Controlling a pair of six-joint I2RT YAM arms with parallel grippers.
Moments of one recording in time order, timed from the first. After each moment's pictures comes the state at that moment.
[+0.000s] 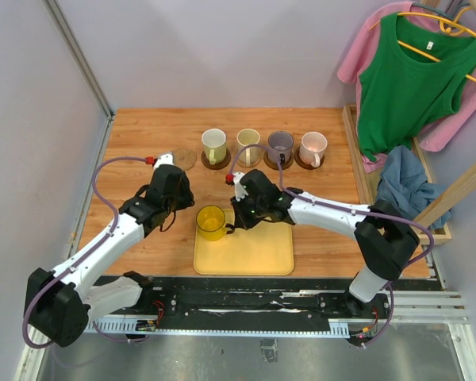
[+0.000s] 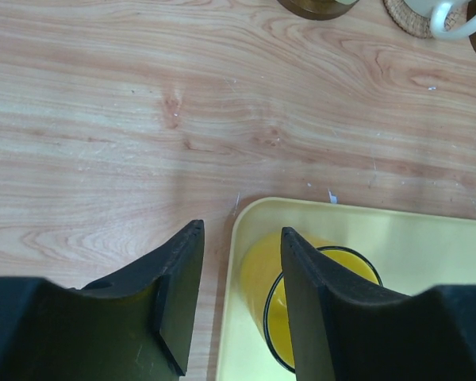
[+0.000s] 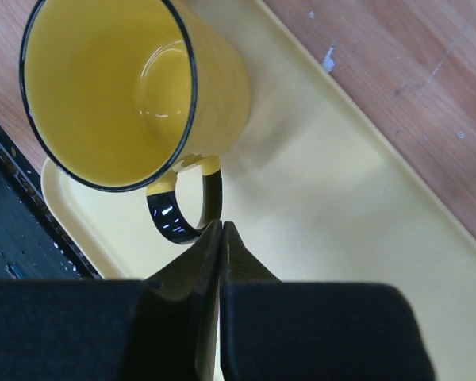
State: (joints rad) left arm -0.48 1.06 0.76 -0.41 -0.31 -0.58; right arm 0.87 1.65 1.05 -0.25 -0.24 0.24
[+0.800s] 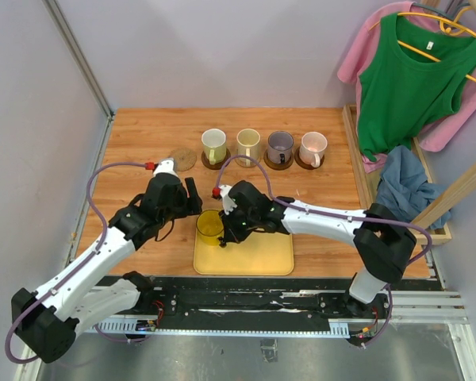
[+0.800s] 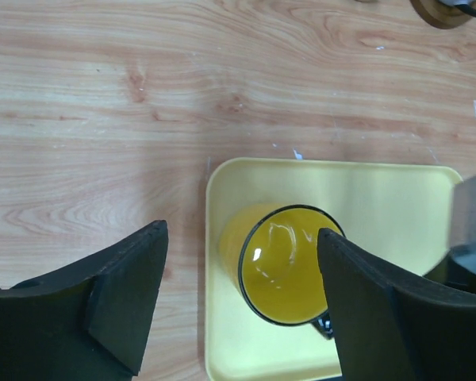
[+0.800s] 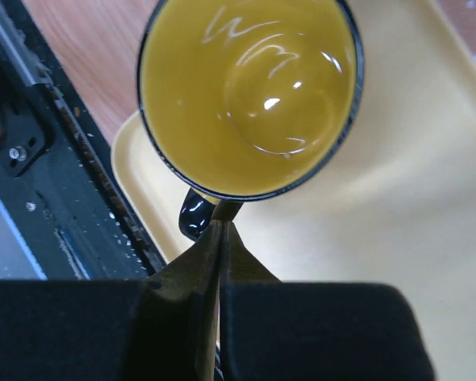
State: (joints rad) left arm -0.56 0.92 0.75 -0.50 -0.30 -0.59; right arm 0.99 1.65 1.06 -0.25 -0.27 0.24
